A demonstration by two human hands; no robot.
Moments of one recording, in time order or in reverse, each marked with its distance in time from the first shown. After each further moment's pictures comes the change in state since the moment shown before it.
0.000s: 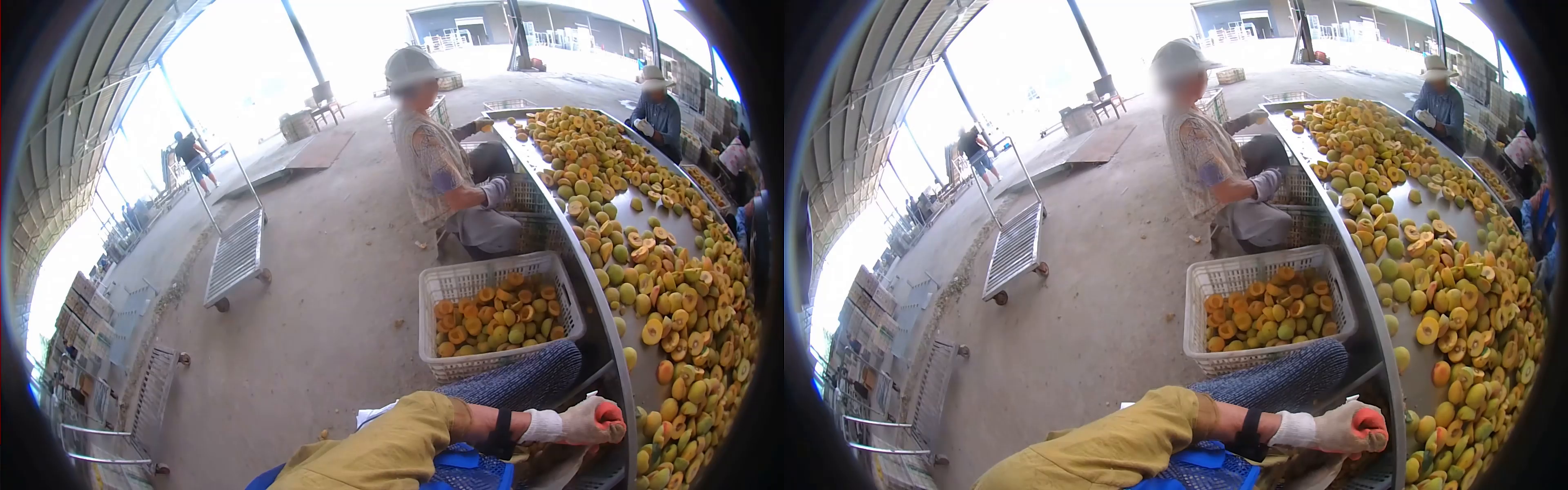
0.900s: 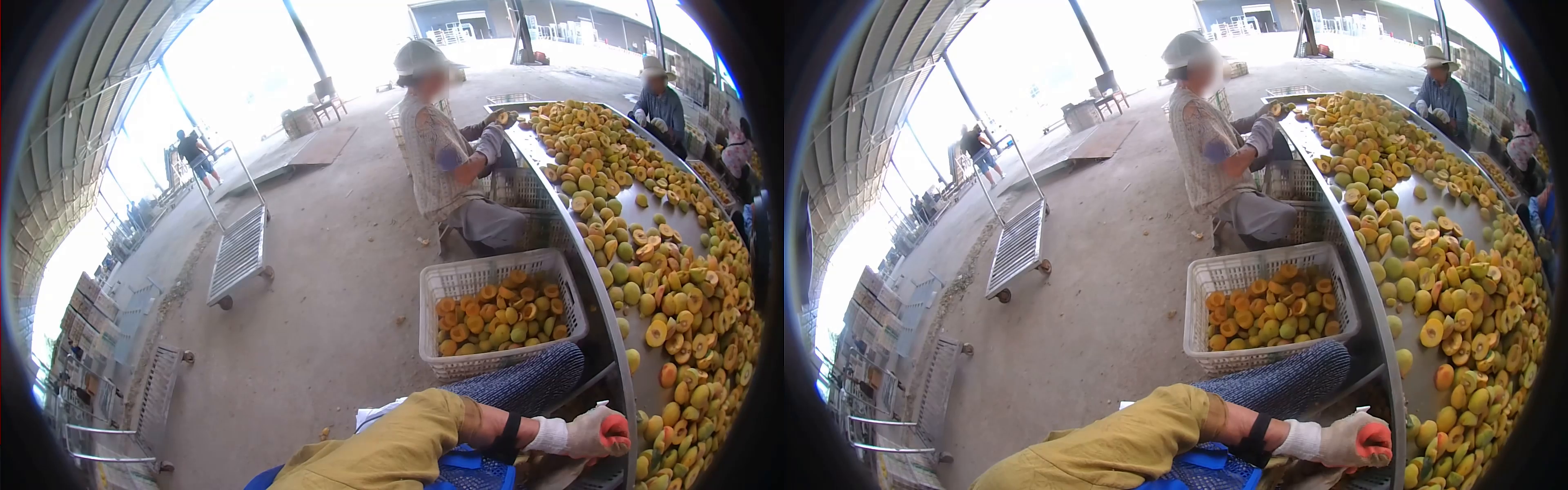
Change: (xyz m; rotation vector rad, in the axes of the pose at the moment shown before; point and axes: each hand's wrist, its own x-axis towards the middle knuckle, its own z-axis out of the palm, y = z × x) left_hand 0.017 -0.020 0.005 0.138 -0.019 0.062; right_hand 0.007 -0.003 0.003 -0.021 0.030 0.035
